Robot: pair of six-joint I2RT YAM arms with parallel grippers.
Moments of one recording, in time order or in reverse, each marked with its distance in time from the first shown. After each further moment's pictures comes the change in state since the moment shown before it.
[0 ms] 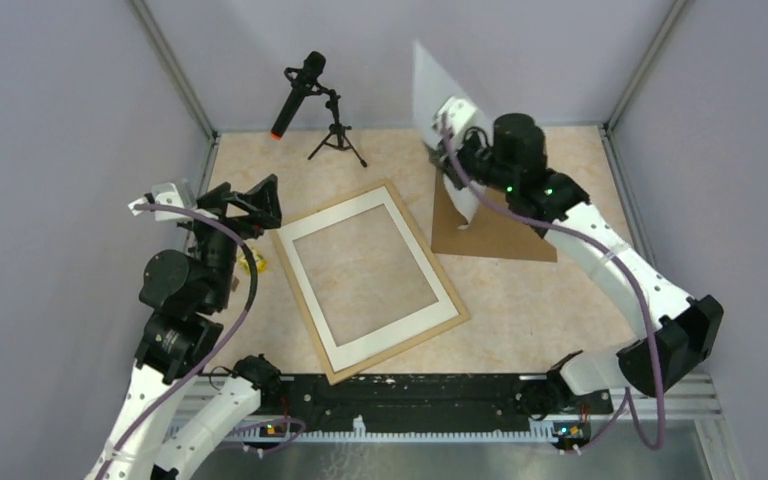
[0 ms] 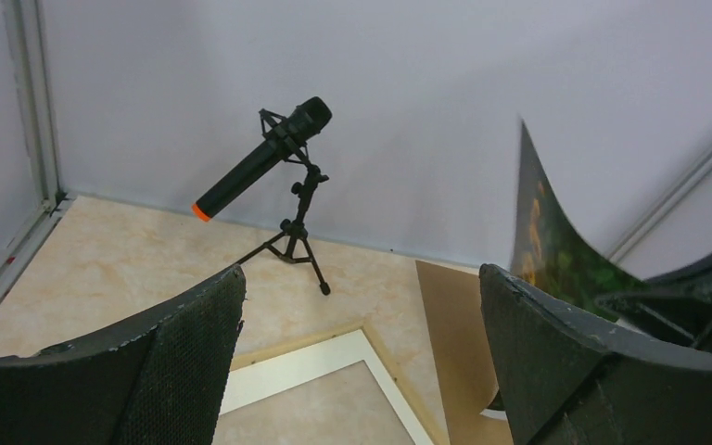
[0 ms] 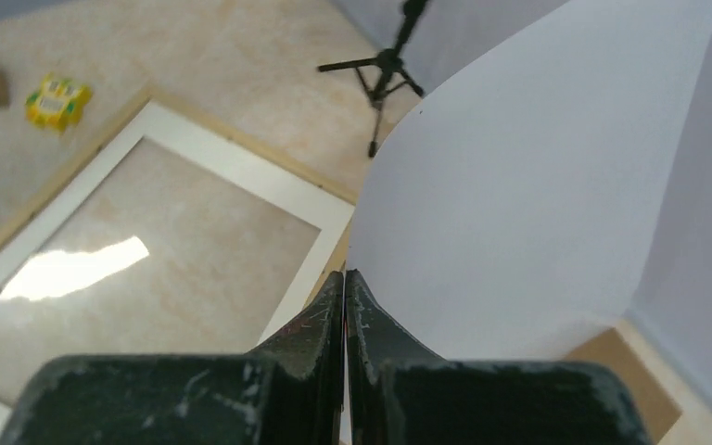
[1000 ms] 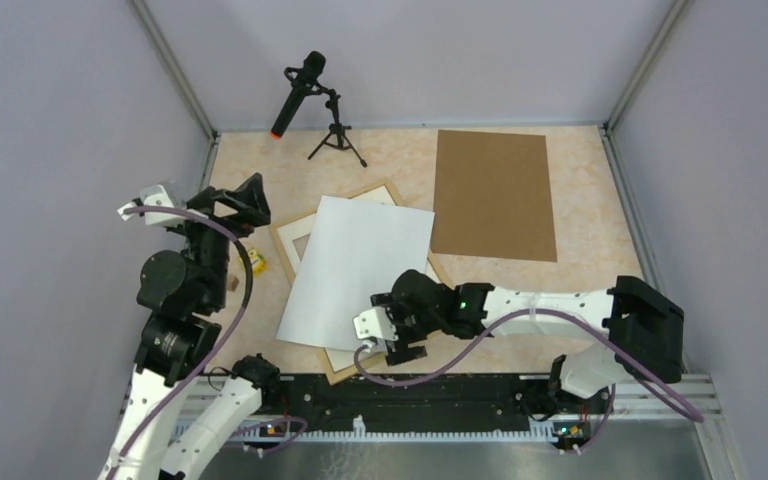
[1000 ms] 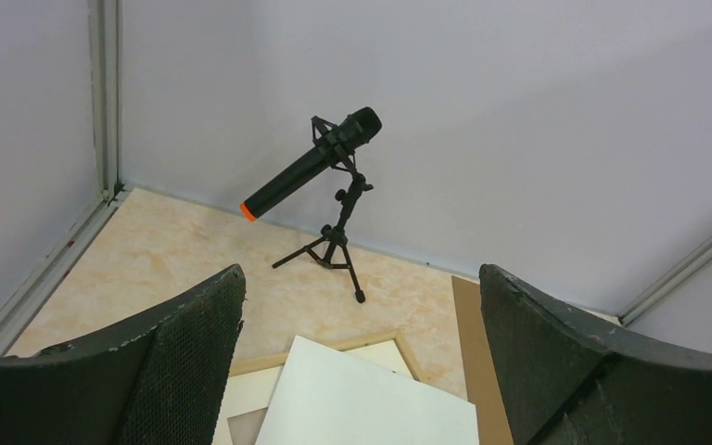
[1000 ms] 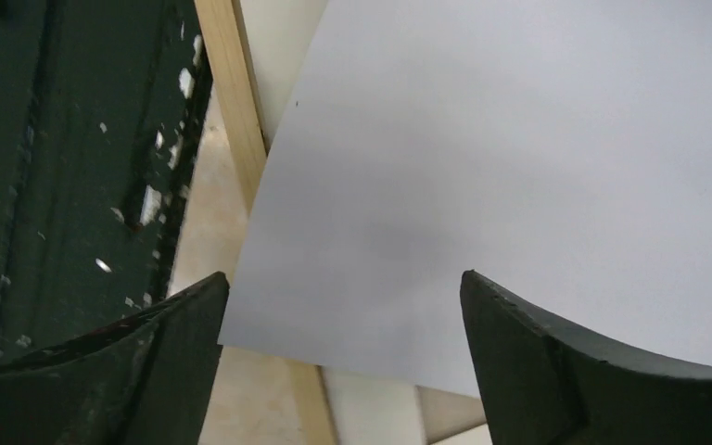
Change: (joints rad) left arm 0.076 -0.014 0.000 -0.027 -0.061 -0.014; right arm 0.723 0.067 -0.548 0.003 0.031 -0.504
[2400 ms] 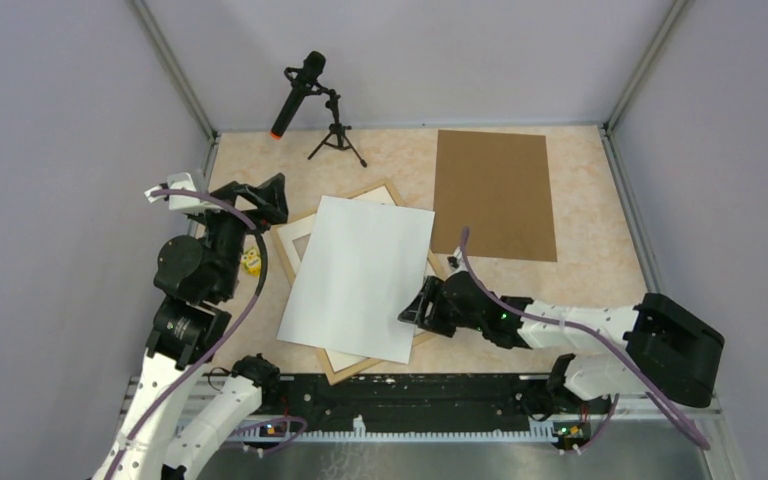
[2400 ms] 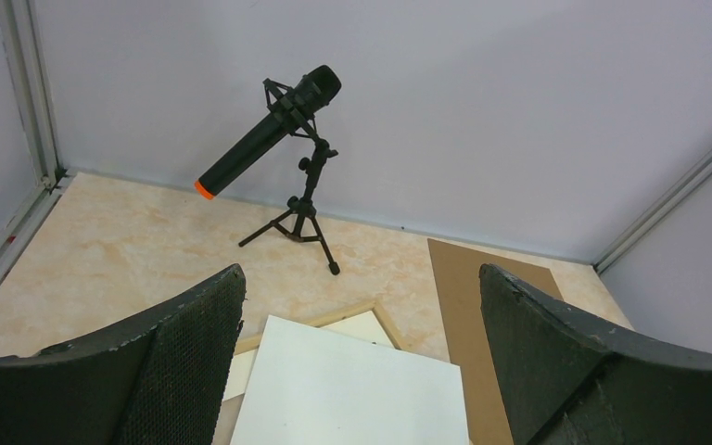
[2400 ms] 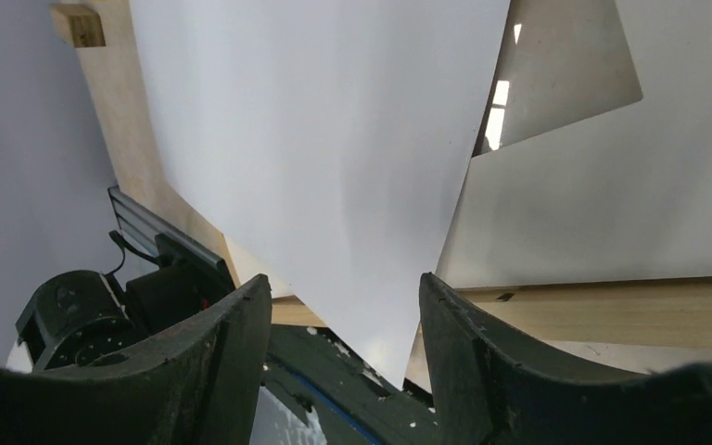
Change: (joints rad) left arm 0.010 0.062 -0.029 0.029 0.129 -0.017; right arm -0.203 -0.189 -0.397 0.368 0.244 1.920
